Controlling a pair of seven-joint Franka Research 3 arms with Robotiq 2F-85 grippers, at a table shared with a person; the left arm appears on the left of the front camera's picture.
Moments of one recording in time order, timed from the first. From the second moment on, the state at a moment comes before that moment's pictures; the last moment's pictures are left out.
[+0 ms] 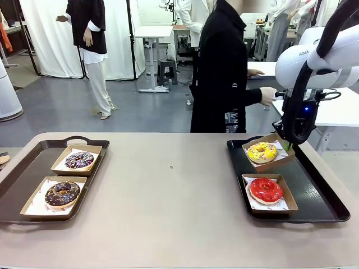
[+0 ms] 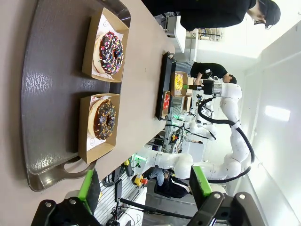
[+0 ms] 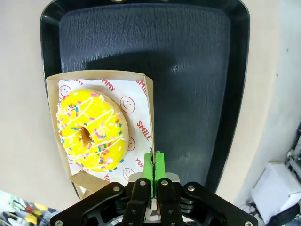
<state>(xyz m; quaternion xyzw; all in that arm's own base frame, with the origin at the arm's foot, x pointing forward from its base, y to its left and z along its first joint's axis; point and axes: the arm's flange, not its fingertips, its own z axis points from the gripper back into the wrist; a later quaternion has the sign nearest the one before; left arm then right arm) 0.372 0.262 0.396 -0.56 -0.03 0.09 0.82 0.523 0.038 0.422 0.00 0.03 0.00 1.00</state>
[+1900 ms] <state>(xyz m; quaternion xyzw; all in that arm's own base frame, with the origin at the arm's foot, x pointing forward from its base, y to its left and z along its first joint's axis) 0.372 0.262 0.396 -0.56 -0.03 0.09 0.82 0.562 0.046 0.363 0.04 0.02 -0.03 1.00</state>
